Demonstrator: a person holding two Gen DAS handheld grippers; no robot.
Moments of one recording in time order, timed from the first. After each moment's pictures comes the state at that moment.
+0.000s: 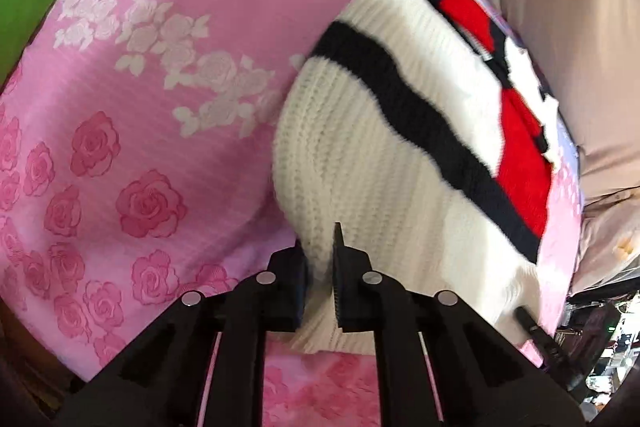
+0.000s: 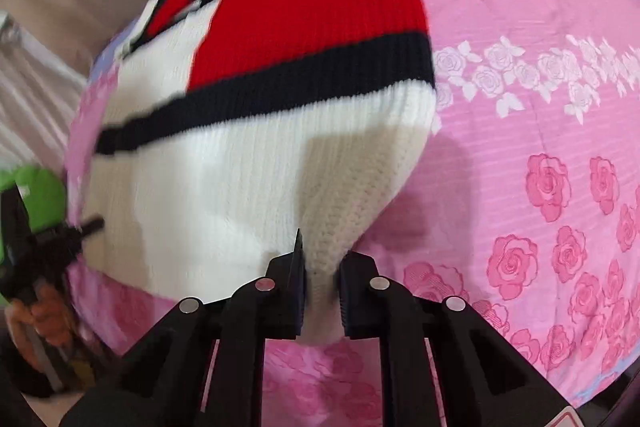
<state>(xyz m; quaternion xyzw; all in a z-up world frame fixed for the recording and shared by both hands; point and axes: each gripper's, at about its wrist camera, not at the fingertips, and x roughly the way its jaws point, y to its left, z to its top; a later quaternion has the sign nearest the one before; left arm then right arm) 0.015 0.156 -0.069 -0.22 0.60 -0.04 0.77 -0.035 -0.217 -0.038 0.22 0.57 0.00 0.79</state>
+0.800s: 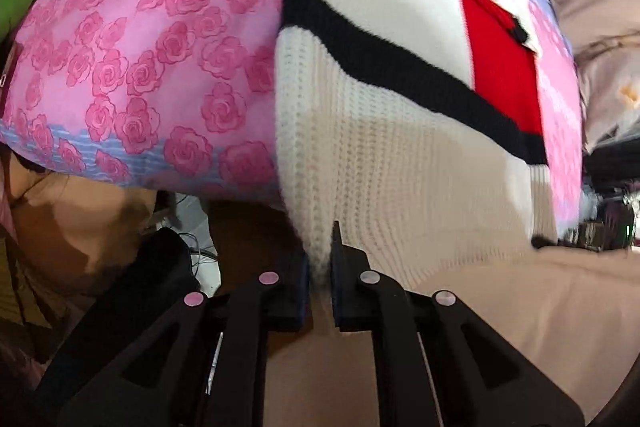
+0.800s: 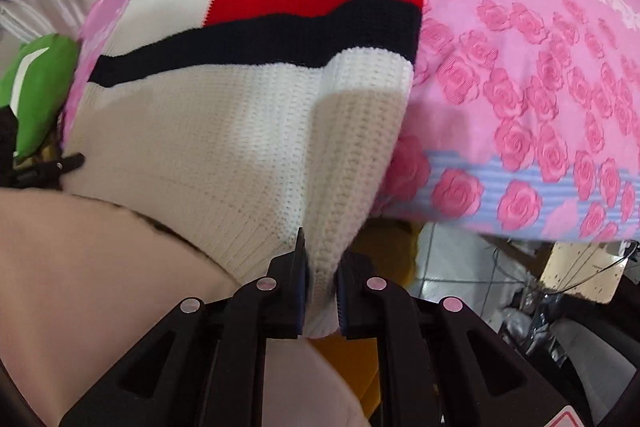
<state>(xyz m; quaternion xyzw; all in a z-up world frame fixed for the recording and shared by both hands) -0.169 0.113 -0.032 -0.10 0.69 -0.13 0.70 -0.199 -0.280 -0.019 0.13 0.70 0.08 0.70</state>
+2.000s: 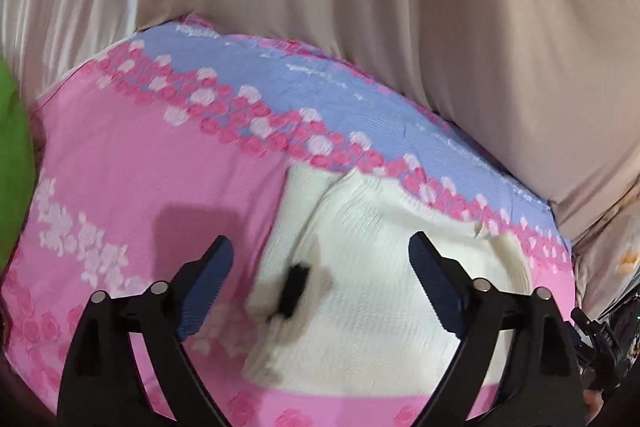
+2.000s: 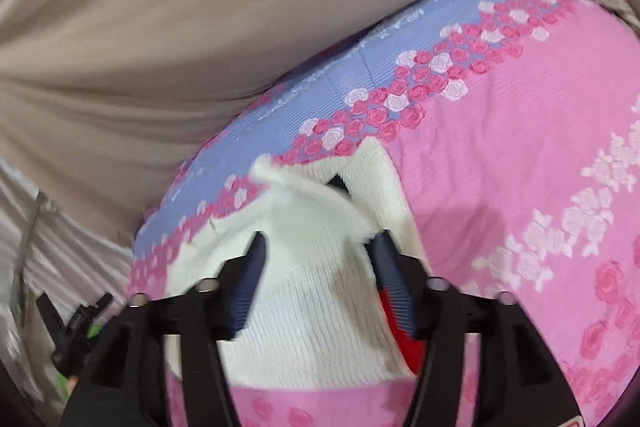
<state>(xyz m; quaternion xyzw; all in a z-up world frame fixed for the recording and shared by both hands) 0.079 0.104 0.040 -0.16 0.43 -0.05 0.89 0.032 -0.379 0.050 0.32 0.40 -0.04 0.86</state>
